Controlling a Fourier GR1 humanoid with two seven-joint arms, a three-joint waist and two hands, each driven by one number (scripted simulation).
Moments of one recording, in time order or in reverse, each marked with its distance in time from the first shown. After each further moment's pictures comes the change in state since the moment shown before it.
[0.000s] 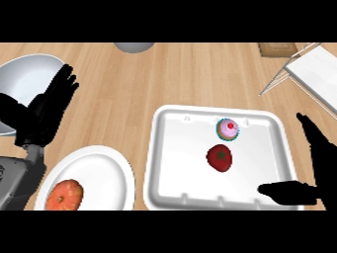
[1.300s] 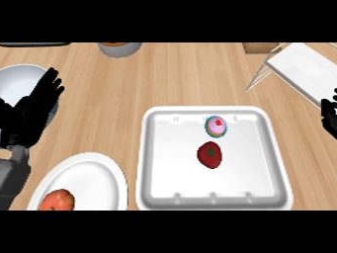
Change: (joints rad) left arm 0.015 0.078 0.018 0.074 0.041 -0.017 -0.028; right arm -0.041 0.185 -0.505 0.372 -0.628 -0.306 -0.902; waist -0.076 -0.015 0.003
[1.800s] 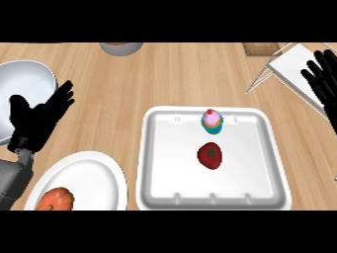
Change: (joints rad) left arm 0.000 0.039 -0.091 0.063 -0.024 -0.086 0.054; right arm -0.151 -0.082 0.100 0.028 -0.319 0.487 -0.054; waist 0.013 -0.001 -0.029
